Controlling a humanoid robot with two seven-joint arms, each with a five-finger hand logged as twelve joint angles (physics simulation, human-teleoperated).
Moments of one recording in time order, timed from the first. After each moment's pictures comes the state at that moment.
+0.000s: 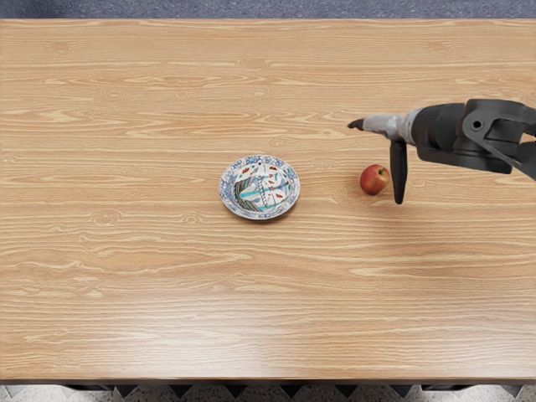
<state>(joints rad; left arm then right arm) -0.10 0.00 0.17 -0.17 -0.09 -0.06 0.22 1.22 -0.53 0.22 1.27 -1.06 0.28 -0.61</state>
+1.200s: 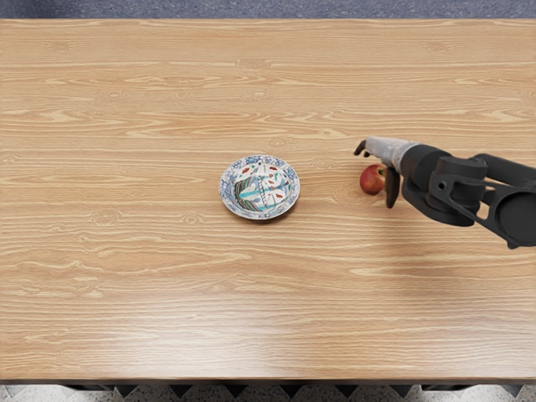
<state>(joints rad) -0.10 0.00 0.17 -0.17 -0.09 -0.06 0.22 1.06 -0.44 0.21 1.20 -1.30 0.08 -0.61</state>
